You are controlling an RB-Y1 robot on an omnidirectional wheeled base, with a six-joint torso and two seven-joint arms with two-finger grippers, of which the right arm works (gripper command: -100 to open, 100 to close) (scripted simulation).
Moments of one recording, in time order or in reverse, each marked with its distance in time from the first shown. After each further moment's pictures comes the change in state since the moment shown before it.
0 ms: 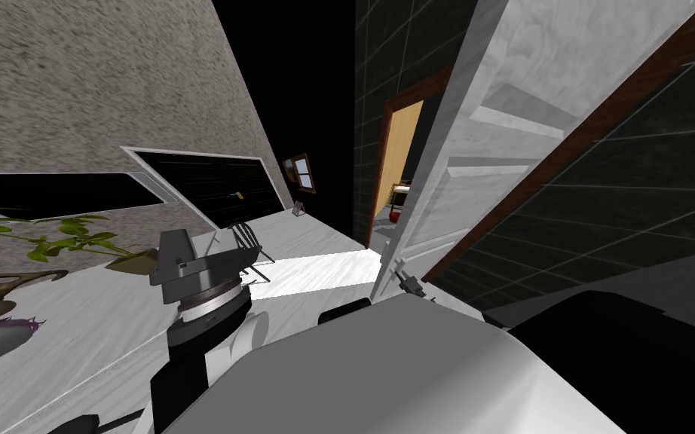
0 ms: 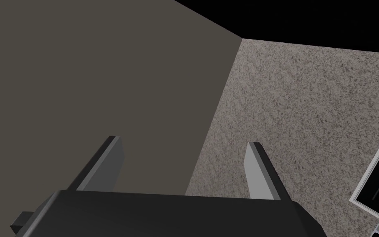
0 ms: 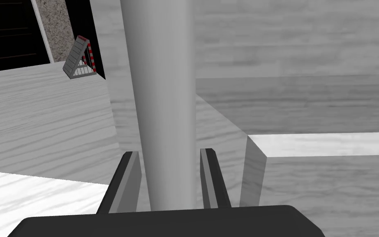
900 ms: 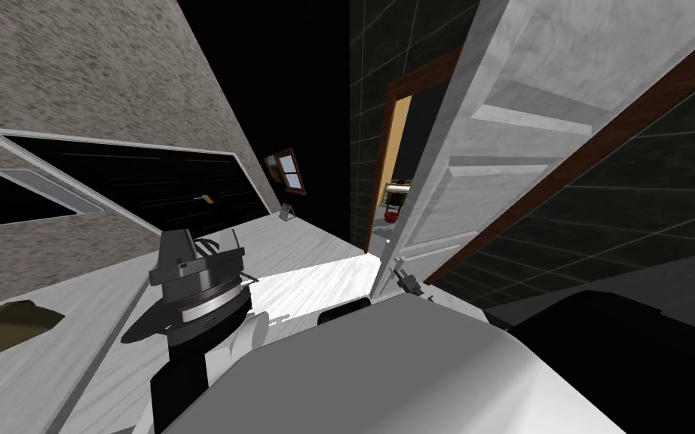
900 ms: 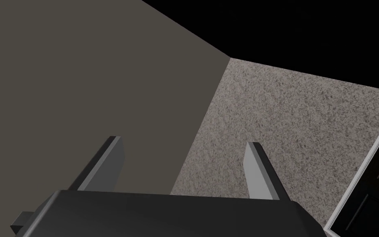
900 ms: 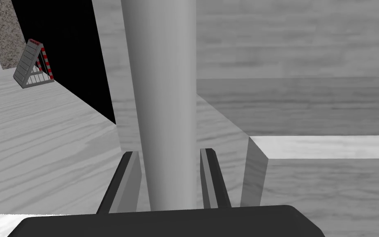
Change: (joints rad) arm 0.012 0.011 -0.043 -0.055 -0.014 0.048 0.045
